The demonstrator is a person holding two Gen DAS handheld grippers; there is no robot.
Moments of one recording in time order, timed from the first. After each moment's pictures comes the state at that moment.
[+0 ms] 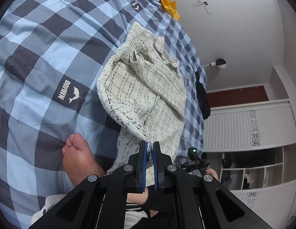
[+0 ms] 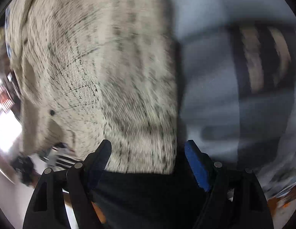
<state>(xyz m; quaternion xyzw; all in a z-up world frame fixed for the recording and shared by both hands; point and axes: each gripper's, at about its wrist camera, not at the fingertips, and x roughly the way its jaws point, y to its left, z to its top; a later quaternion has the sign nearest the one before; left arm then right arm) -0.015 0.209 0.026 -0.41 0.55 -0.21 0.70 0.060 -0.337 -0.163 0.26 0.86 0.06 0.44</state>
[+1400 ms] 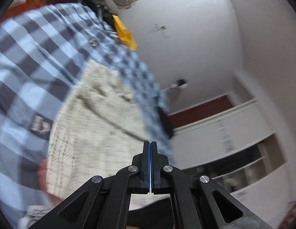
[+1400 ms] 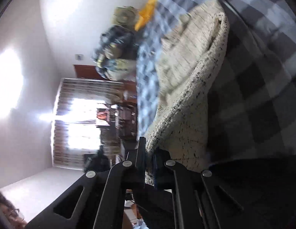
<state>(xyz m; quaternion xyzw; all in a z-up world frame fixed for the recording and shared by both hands) -0.048 0.219 0.115 -0.41 0.41 -0.26 0.77 -0.016 -0.294 0.017 0.49 0.47 0.26 0.68</state>
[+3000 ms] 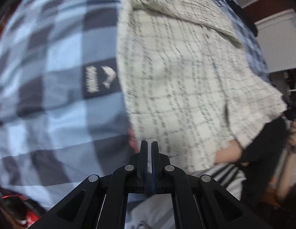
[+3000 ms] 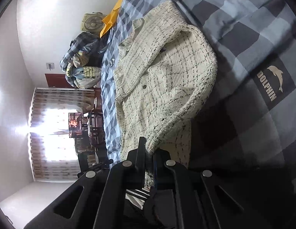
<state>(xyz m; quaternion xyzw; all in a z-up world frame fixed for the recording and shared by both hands) -0.002 0.169 -0.034 -0.05 0.71 -0.22 0.66 -0.049 -0.369 -0.003 0.46 0.51 0.17 0.70</state>
